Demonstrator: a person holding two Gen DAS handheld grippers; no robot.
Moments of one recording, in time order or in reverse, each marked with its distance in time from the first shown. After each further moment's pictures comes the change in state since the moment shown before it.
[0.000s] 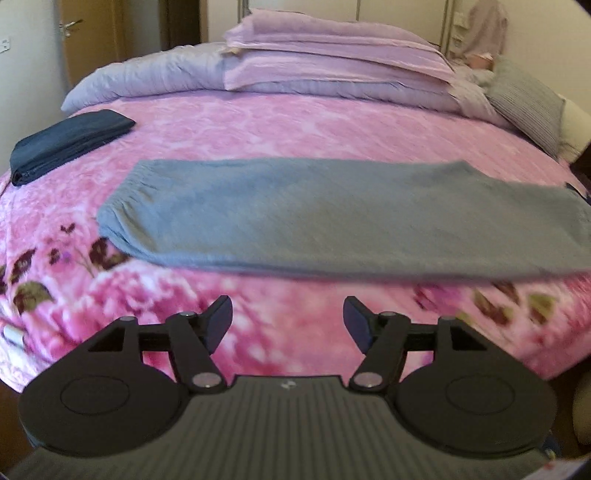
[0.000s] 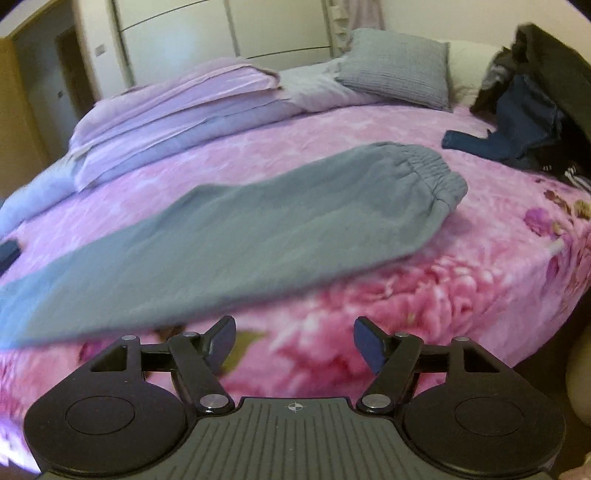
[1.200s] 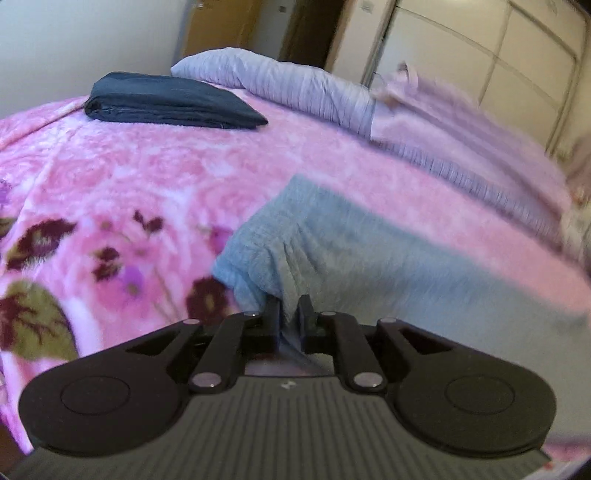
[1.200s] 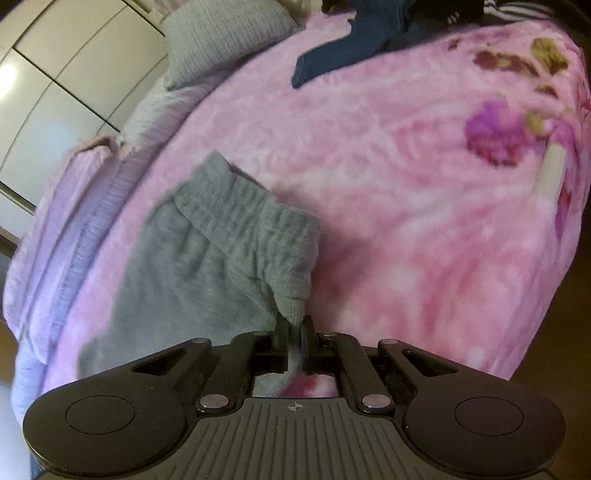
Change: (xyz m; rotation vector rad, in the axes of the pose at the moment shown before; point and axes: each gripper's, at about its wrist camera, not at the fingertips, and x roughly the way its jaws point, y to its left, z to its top) left arm 0.122 0.172 0.009 -0.373 -0.201 0.139; right arm 0.151 -0.225 0.083 0.627 0.094 0.022
